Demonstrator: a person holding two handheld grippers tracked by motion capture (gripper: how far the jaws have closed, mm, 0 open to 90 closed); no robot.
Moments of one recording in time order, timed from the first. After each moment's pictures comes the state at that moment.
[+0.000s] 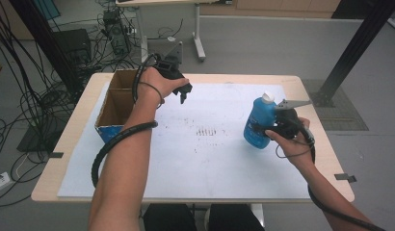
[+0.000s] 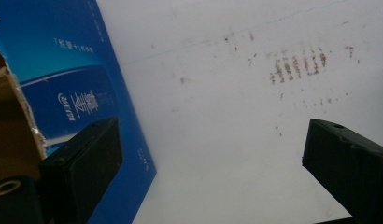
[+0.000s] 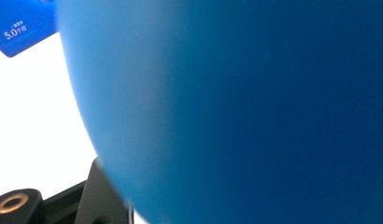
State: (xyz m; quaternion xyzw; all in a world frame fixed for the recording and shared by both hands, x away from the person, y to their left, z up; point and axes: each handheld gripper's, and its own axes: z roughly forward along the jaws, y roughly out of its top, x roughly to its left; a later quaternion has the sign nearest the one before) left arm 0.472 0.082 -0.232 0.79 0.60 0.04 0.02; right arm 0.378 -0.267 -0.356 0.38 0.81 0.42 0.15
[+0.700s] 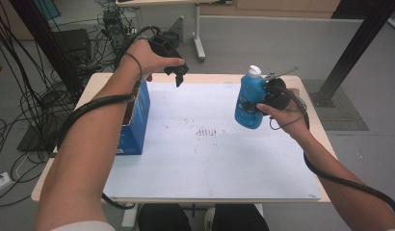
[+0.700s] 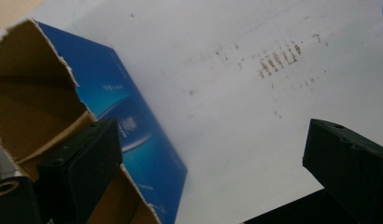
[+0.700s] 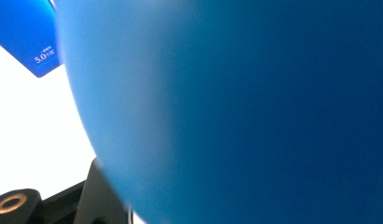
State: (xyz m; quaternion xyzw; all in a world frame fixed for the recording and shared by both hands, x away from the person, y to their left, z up) left arm 0.476 0.087 -0.166 0.86 0.50 0.06 0.03; right arm 0.436 -0.234 -0.306 0.34 0.84 0.41 0.10
